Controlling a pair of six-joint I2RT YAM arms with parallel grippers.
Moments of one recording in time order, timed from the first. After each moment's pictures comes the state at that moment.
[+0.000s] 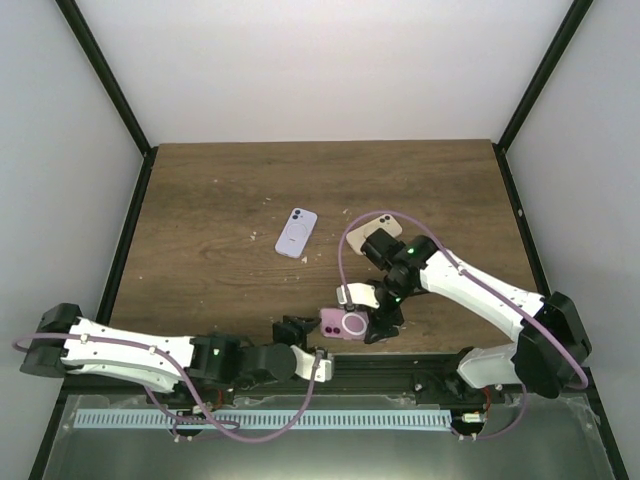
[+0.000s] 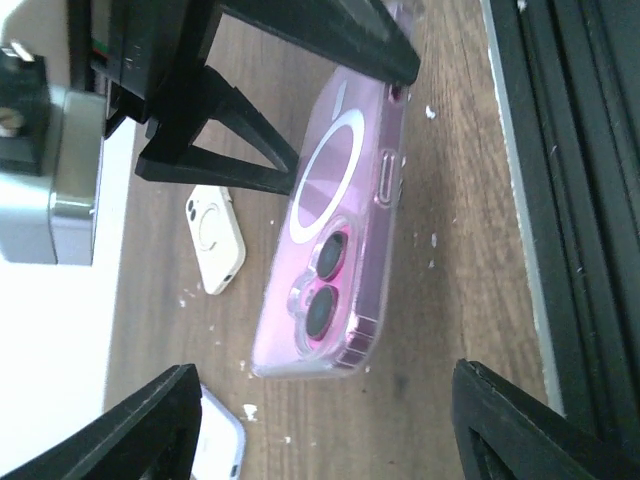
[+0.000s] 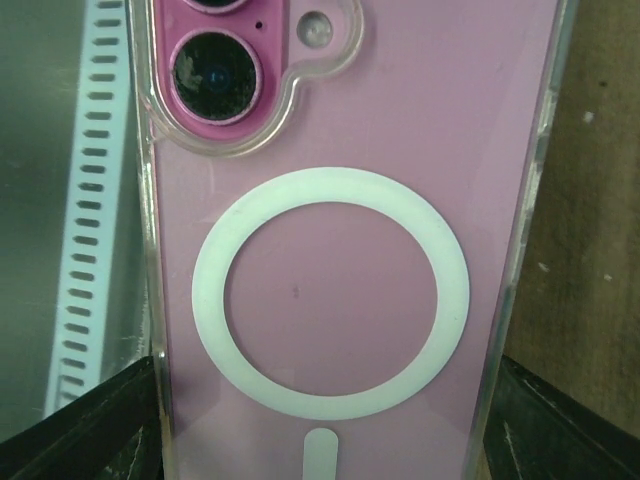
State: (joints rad) left arm -1.64 0.97 0.60 -0.31 -0.60 0.50; right arm 0.73 1.33 0.98 -1.11 -0.49 -0.90
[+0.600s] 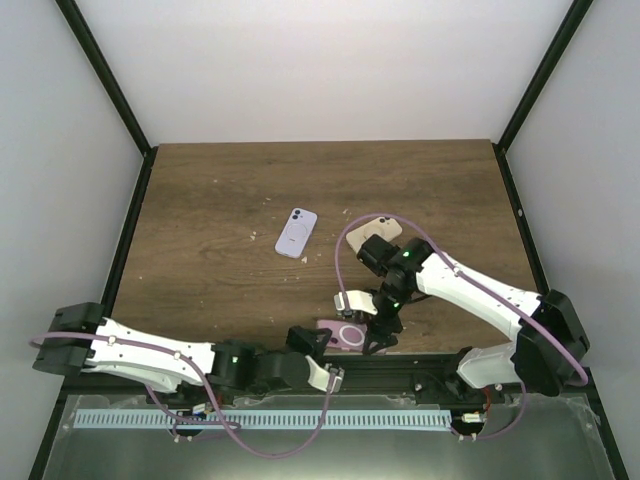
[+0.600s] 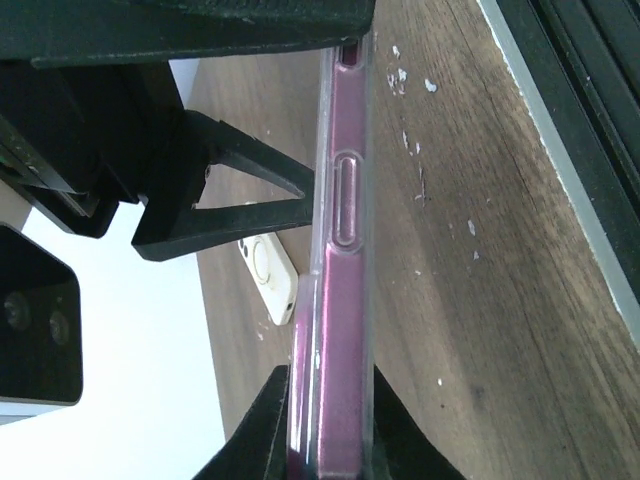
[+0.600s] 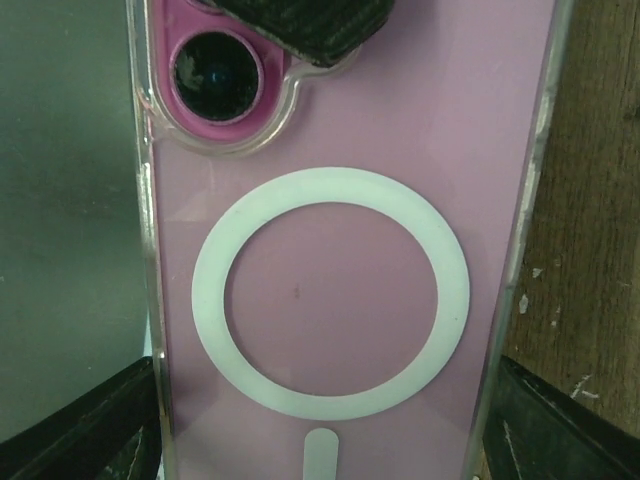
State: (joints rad) left arm -1.66 1.12 0.55 -0.09 -0.71 0.88; right arm 0.79 1.34 0.98 -1.16 -0.59 -0.85
